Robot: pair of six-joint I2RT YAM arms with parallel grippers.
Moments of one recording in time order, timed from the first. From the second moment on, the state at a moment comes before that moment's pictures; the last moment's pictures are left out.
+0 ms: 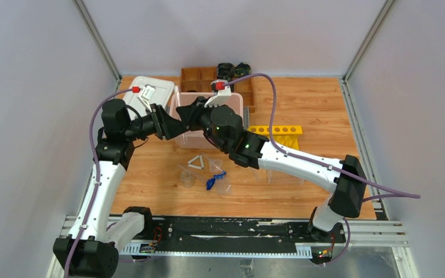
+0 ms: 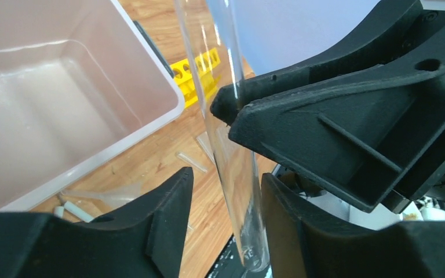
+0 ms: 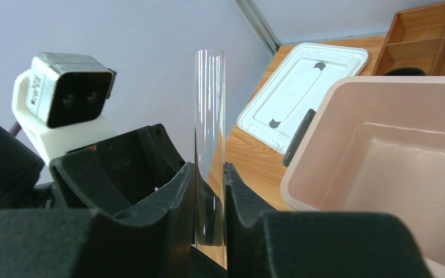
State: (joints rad) left arm -0.04 0.95 0.94 -0.23 0.97 -0.52; right arm 1.12 1.61 1.45 0.20 0.45 0.62
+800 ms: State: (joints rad) left arm -0.05 0.93 0.96 -0.48 1.01 -0.11; right arm 0.95 1.58 1.63 -0.26 -0.06 0.66
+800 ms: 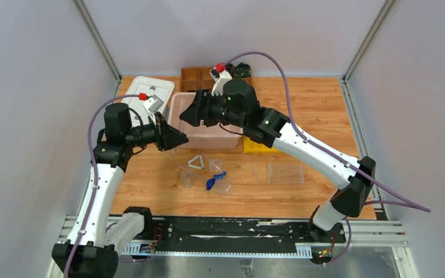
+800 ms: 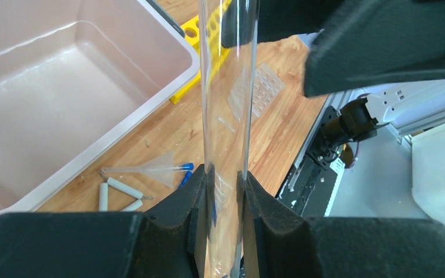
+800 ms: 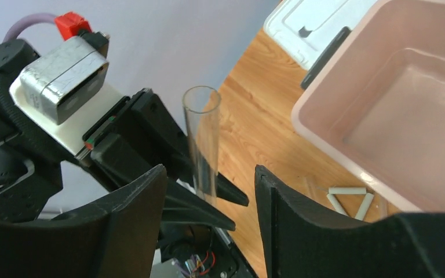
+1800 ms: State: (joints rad) left arm -0.05 0.87 0.96 -0.59 0.96 -0.02; right arm 0.89 1.65 1.74 -0.46 -0.18 0.50
